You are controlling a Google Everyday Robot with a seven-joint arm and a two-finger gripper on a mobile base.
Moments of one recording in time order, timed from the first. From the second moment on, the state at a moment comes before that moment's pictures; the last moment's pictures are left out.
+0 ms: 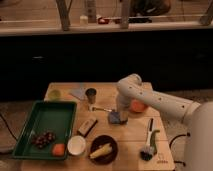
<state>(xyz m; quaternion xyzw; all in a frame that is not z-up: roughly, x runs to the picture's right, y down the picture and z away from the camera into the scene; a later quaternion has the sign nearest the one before) 0.085 0.154 0.868 -0.34 -0.11 -0.11 0.93</state>
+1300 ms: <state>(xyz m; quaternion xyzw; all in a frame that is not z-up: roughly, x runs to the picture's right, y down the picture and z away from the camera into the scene) 0.132 0.180 0.846 -0.36 -0.06 -0.13 0.92</state>
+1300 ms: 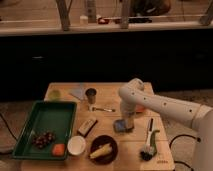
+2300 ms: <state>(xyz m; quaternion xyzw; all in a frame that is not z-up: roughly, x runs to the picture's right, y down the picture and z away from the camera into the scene) 0.054 0.184 0.838 -0.36 -0.11 -0.20 0.91</state>
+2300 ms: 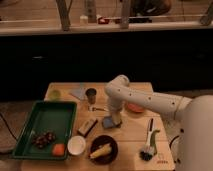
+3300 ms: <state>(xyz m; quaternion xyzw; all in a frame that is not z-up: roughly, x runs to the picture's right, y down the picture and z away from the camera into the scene) 0.132 0.165 0.856 -0.36 -0.05 -0.14 0.92</state>
